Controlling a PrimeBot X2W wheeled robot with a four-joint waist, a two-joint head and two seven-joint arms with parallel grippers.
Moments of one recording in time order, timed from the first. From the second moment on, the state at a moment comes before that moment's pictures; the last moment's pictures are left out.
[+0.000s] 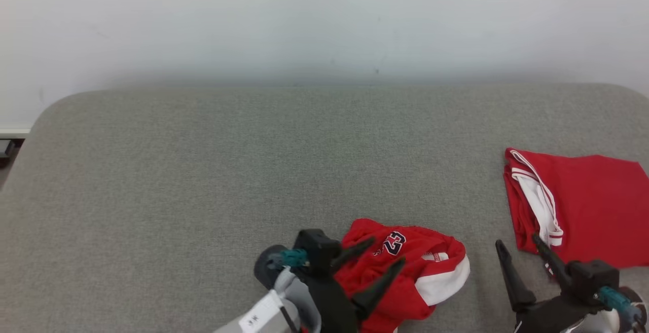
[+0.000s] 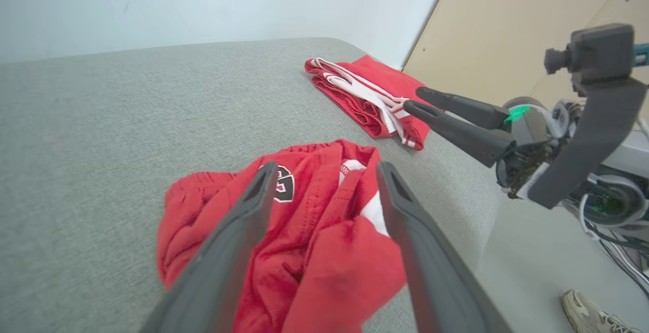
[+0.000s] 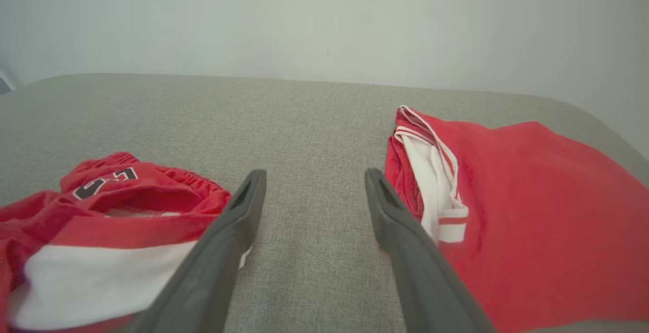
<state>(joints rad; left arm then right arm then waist) -0.66 0.06 -1.27 0.61 -0.85 -0.12 -0.23 -0.07 -0.27 0.15 0.33 0.35 0.06 -0.22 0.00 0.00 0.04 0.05</state>
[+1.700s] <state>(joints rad) -0.51 0.21 -1.11 0.54 -0.90 -0.07 -0.25 -0.35 -0.33 0.22 0.54 0.38 0.12 -0.10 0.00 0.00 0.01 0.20</state>
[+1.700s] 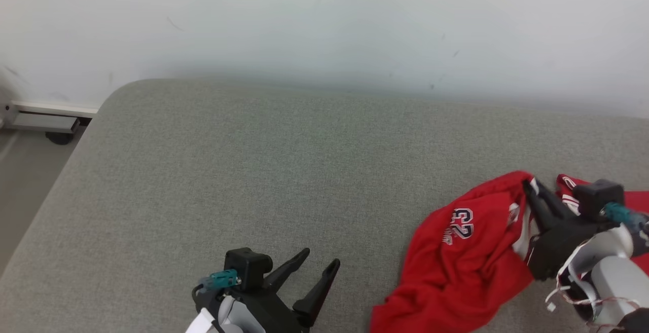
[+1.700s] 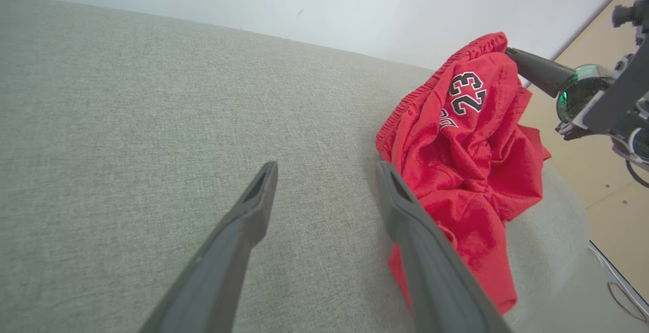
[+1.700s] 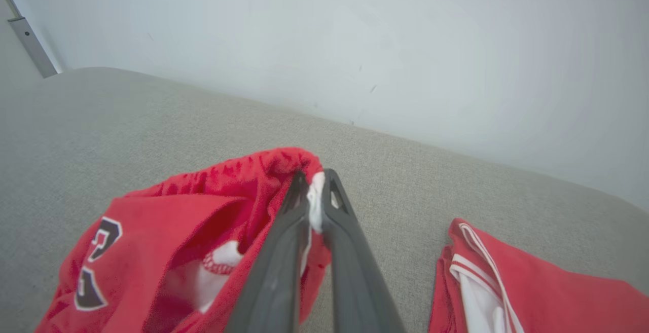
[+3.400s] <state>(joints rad) -0.63 0.06 -1.21 0.72 -0.84 -0.12 -0.14 -0.42 -0.31 0.23 0.61 0.33 0.07 -0.18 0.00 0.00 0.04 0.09</state>
